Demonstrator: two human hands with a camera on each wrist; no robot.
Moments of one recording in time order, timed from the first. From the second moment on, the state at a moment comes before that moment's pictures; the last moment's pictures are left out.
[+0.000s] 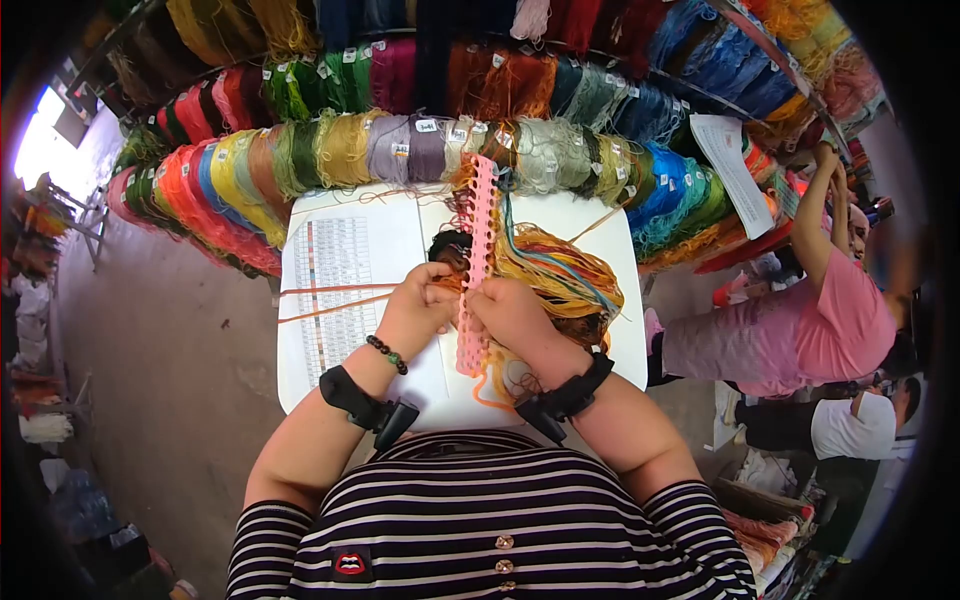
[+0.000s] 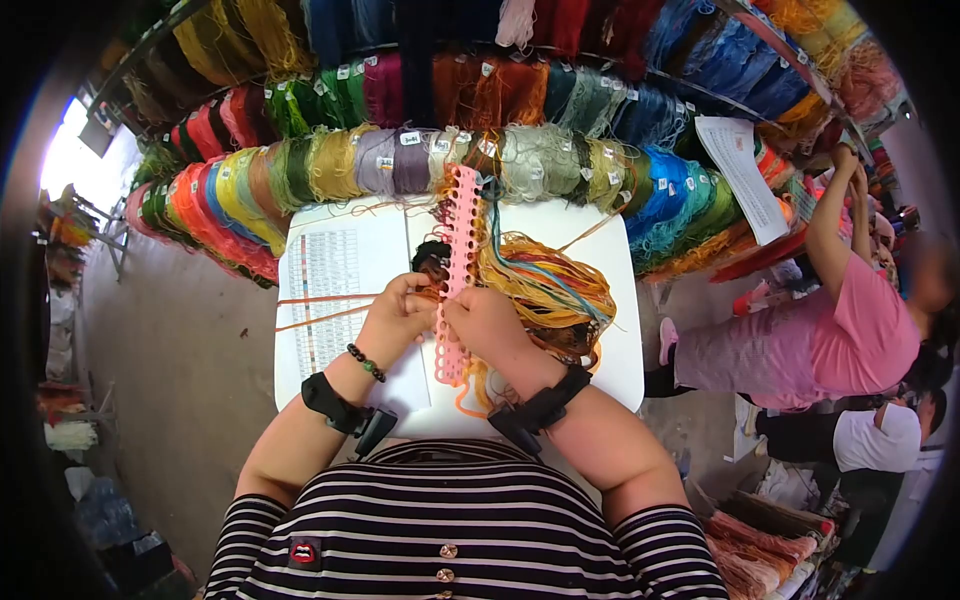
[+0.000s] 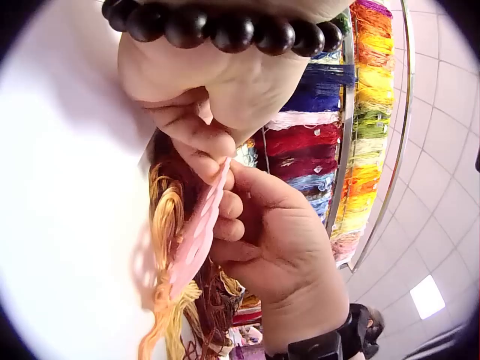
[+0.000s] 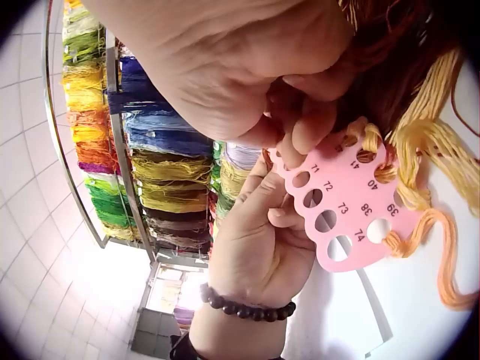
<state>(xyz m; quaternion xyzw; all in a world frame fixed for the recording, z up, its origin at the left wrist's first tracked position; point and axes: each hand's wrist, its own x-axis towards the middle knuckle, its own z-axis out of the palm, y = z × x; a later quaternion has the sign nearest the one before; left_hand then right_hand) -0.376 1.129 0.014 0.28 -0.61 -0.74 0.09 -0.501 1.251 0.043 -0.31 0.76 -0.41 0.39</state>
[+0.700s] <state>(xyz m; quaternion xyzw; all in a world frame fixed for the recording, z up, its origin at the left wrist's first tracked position) -0.373 1.127 0.016 0.20 -0.59 -0.78 0.08 -0.510 1.259 0.031 -0.08 0.58 -0.58 0.57</state>
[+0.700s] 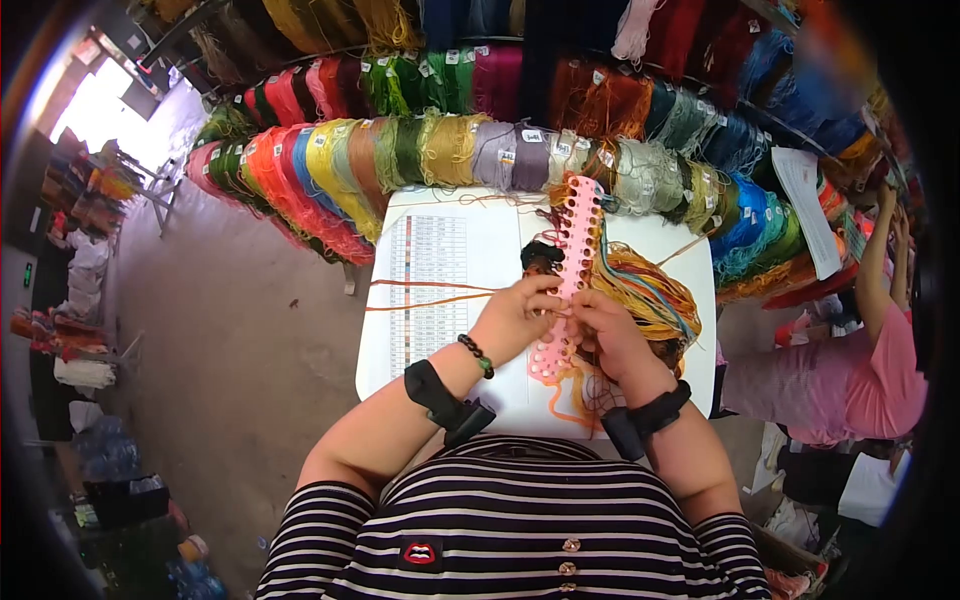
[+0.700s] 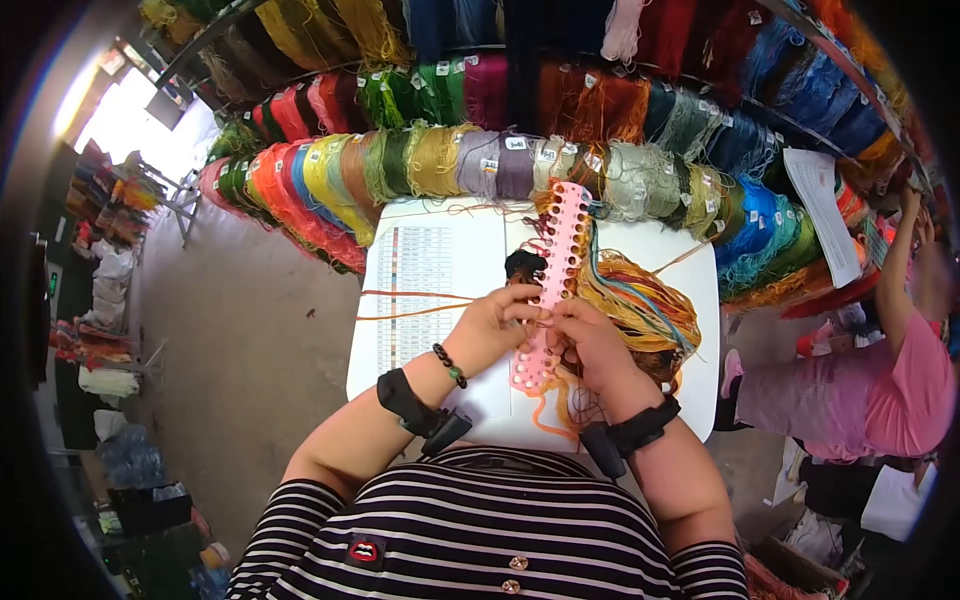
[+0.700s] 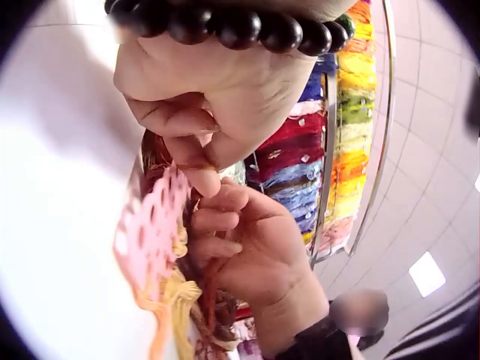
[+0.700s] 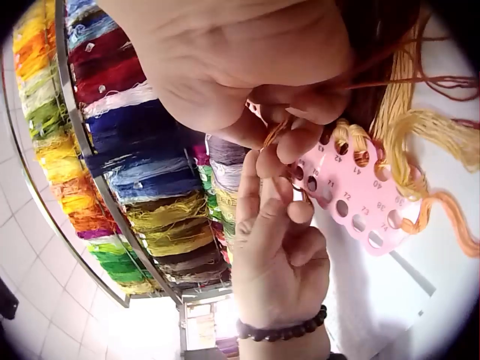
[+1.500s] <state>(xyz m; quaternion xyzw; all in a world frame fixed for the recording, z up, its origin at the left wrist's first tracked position) -0.092 1.005 0.081 0.61 -0.55 -0.53 0.20 -0.507 1.253 0.028 -0.25 0.67 -0.46 0.53</state>
